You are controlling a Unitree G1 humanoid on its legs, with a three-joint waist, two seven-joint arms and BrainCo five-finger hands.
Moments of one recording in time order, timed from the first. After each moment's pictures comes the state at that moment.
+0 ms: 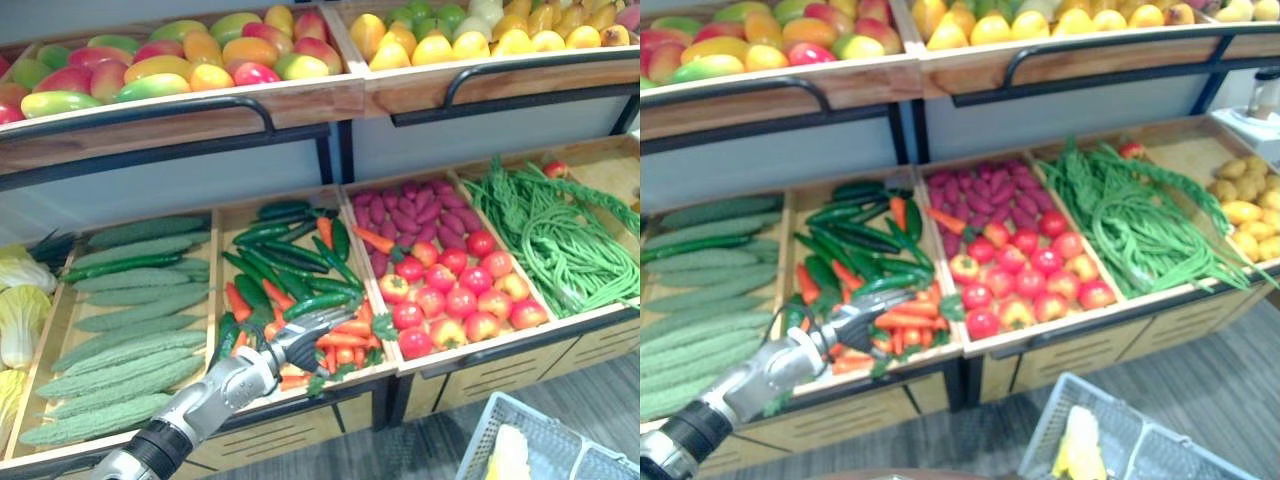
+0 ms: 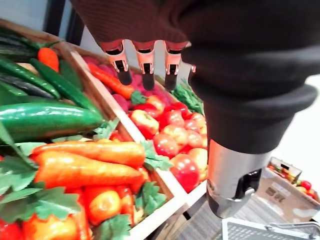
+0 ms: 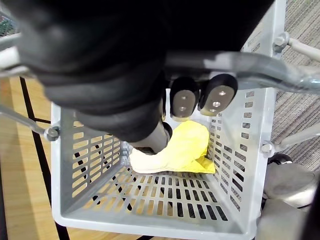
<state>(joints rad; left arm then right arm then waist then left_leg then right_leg) -0.19 0.71 -0.55 0.25 0.49 -0.41 0.00 0.19 -0.12 -0.58 1.03 0.00 -0.11 -0.08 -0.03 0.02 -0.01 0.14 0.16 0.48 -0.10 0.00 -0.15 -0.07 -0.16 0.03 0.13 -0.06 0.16</state>
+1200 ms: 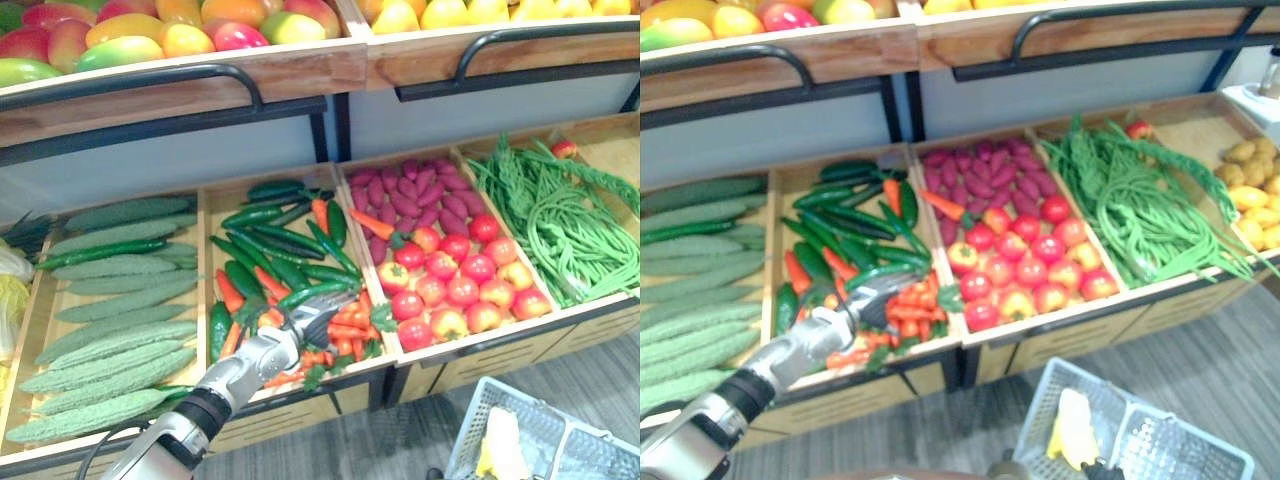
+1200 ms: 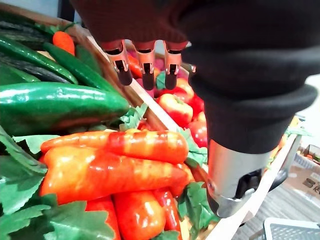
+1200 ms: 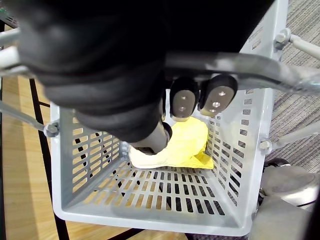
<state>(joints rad) -0.38 0.53 -0.60 0.51 0.65 -0.32 0.07 0.19 -0.10 -0.50 0.96 0.00 -0.11 -0.08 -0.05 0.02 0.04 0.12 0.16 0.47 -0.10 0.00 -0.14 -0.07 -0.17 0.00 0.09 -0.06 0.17</state>
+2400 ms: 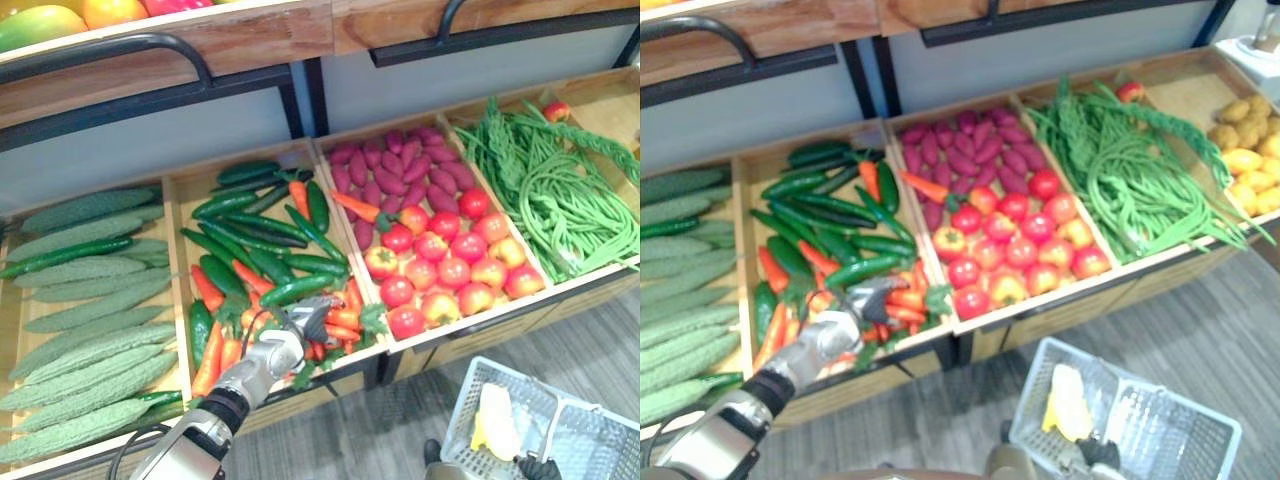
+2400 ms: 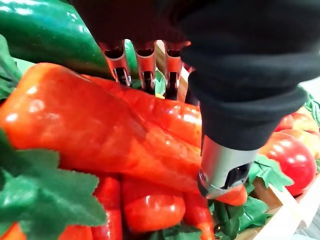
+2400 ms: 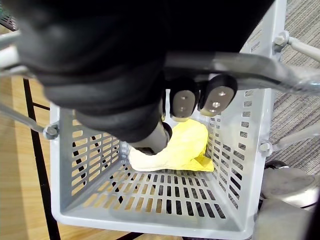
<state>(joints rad) -0.41 0.39 -0.50 0.70 0.65 -0.25 0.14 0.14 -0.11 -0.46 0.92 0.00 -0.11 -0.09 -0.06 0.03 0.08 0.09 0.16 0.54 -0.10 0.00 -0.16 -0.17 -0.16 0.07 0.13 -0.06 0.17</state>
